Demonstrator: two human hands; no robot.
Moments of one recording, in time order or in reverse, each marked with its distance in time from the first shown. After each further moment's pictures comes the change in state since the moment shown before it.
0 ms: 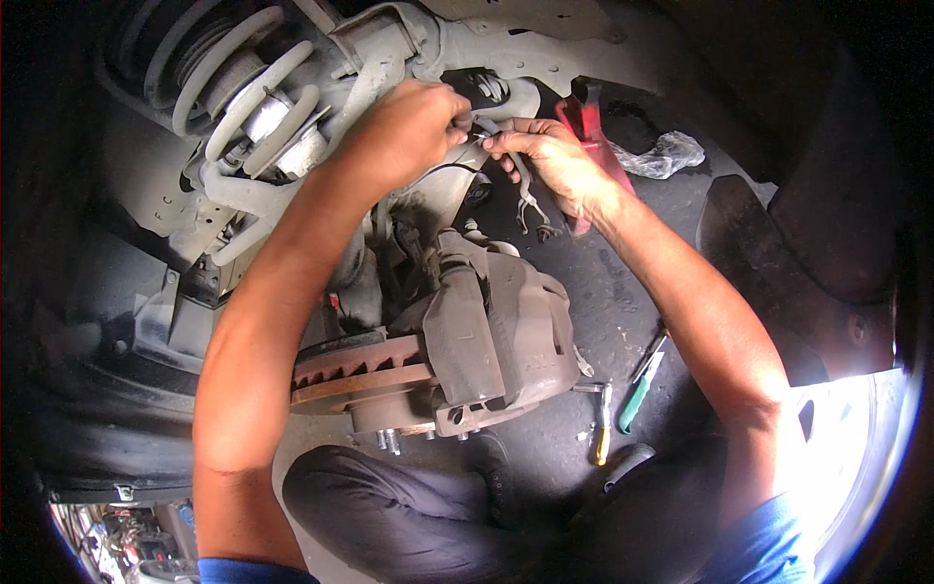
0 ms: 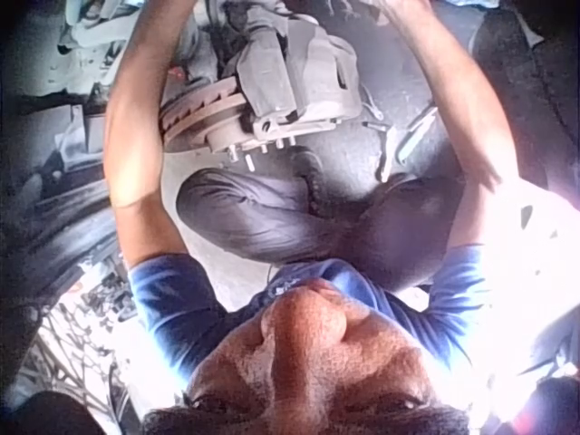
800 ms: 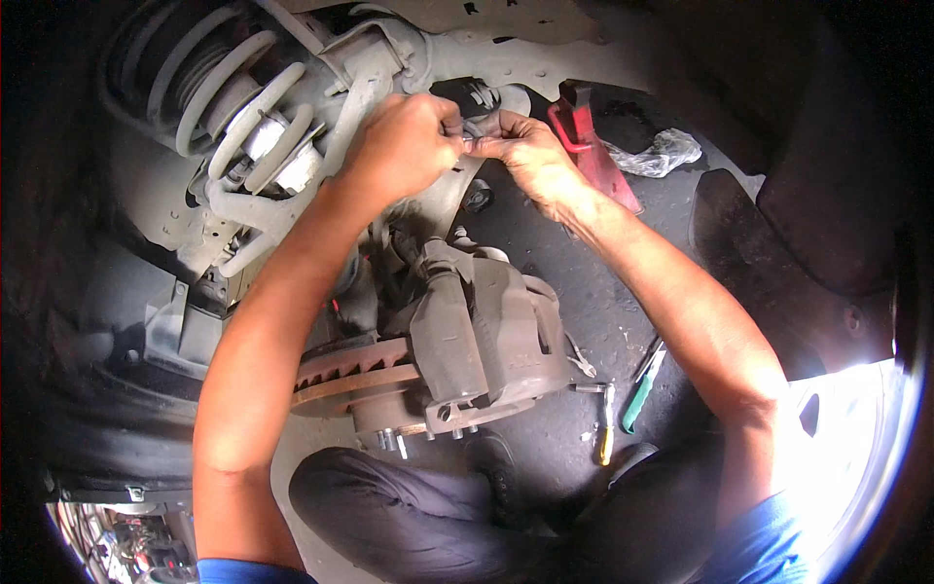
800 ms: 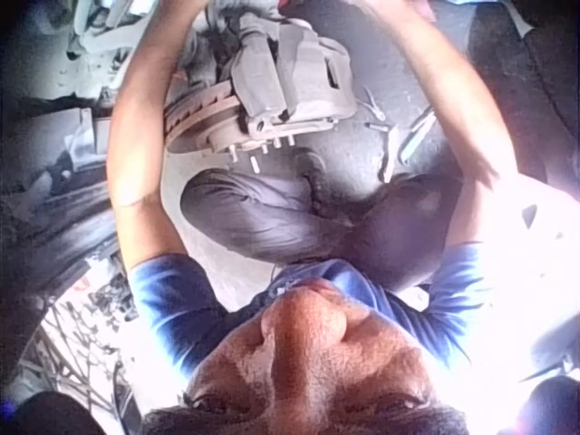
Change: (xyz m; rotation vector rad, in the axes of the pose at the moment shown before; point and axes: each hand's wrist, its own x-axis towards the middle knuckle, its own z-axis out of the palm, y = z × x) left_hand 0.003 0.018 0.005 -0.046 0.088 -0.223; right_hand 0.006 0.002 0.009 -0.120 0.123 -0.085
